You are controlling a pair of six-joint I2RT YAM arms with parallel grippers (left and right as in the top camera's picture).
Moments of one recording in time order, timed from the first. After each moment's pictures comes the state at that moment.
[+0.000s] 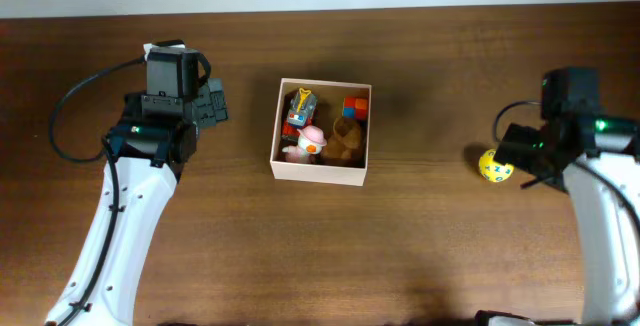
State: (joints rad) left arm -0.14 1.45 1.31 -0.69 -0.35 -0.21; right arm -0.20 1.43 1.32 -1.20 0.22 0.36
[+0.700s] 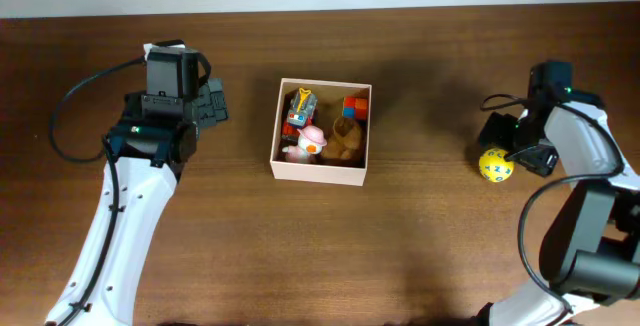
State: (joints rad) left arm -0.14 1.45 1.31 -0.69 -0.35 -0.21; right arm -0.27 1.85 1.32 -0.91 0.04 0.31
